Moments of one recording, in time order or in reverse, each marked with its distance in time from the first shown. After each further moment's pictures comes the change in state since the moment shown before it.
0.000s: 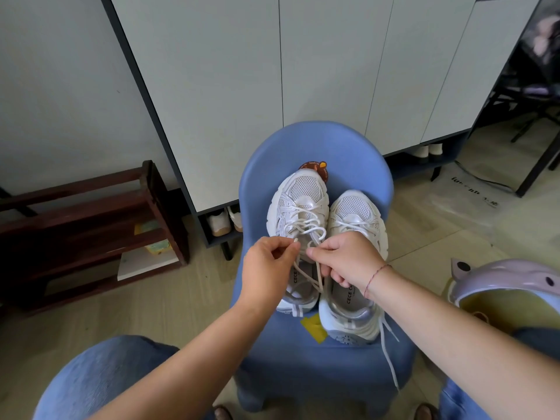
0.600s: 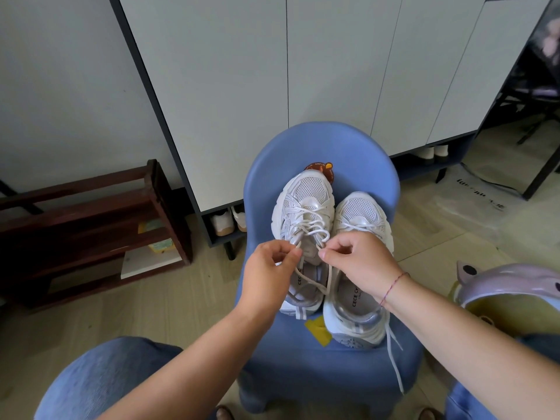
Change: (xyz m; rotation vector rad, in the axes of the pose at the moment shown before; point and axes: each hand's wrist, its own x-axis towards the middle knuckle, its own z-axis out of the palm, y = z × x) left_hand -0.005 -0.001 -0.009 -0.090 -0.063 -0.042; right_hand -0.001 0.004 -0.005 -0.115 0.126 -0.168
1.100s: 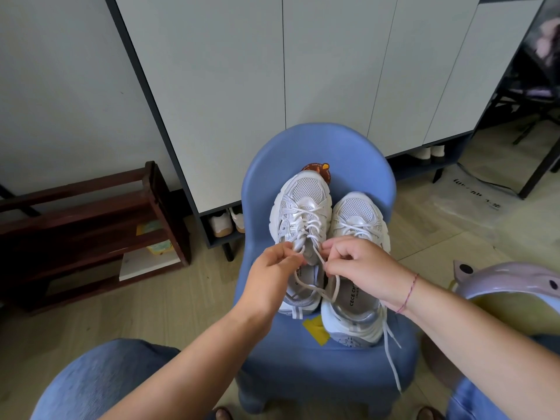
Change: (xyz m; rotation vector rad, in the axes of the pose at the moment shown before) left_hand -0.004 0.000 0.000 -0.194 -0.178 -0.135; right_hand -0.014 -0.009 -0.014 0.002 -0.204 0.026
